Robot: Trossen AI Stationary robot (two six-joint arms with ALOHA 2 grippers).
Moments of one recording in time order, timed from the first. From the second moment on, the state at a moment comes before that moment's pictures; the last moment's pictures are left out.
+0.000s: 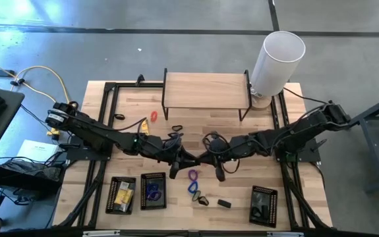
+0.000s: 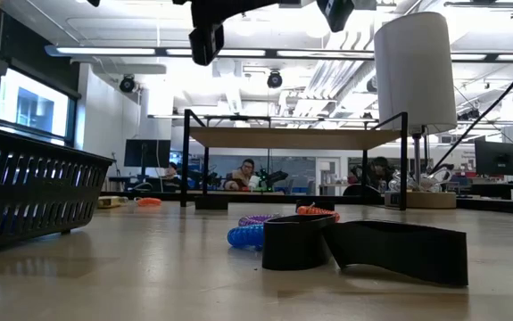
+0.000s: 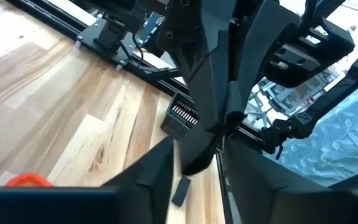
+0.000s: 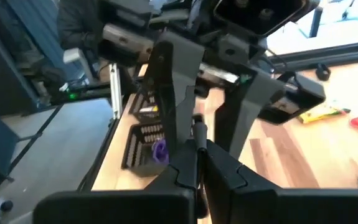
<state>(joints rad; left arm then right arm) -0.26 1.47 0.90 0.43 -0.11 -0.66 0.31 1.40 0.96 0.14 0.13 0.29</state>
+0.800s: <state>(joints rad) -0.29 1.47 0.90 0.43 -0.11 -0.68 0.92 1.22 1.00 -0.71 0.05 1.36</state>
